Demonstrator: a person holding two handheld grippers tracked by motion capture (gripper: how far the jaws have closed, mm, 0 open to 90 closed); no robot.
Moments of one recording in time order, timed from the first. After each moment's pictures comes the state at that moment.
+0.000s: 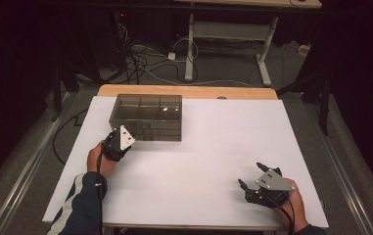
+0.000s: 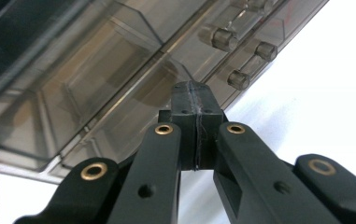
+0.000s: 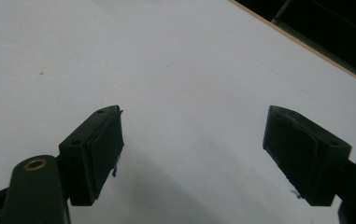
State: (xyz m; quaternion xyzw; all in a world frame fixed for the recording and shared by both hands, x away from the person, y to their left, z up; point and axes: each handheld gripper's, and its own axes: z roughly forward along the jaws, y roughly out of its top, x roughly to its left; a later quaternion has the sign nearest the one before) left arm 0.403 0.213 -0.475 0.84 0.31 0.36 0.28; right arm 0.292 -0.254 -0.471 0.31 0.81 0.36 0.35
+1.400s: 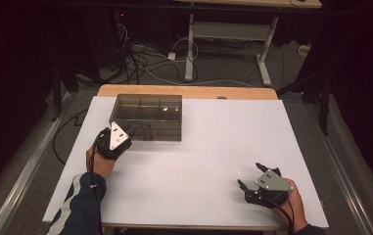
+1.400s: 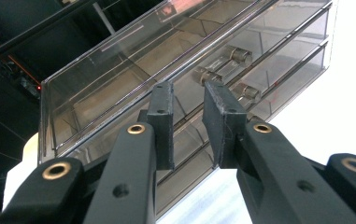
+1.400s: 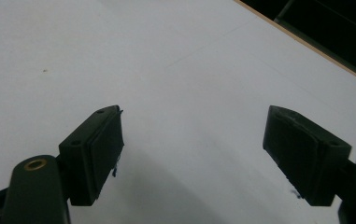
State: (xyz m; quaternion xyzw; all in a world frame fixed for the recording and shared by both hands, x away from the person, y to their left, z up) left arm 0.389 0.215 -0.450 0.78 0.32 0.38 0.38; right arm 0.292 -0.253 -0.472 0.31 0.81 0.36 0.34
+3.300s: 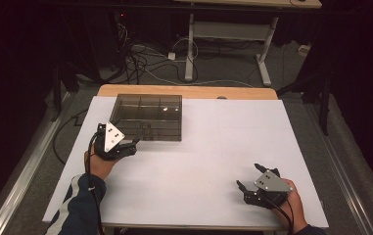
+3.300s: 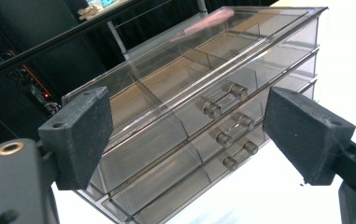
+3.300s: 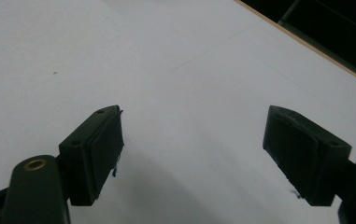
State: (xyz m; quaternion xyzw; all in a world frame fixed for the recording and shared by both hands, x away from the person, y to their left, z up) left arm 0.375 0.215 -0.437 0.75 0.33 0.39 0.42; right arm 0.290 -0.250 -0.471 0.30 0.82 0.36 0.34
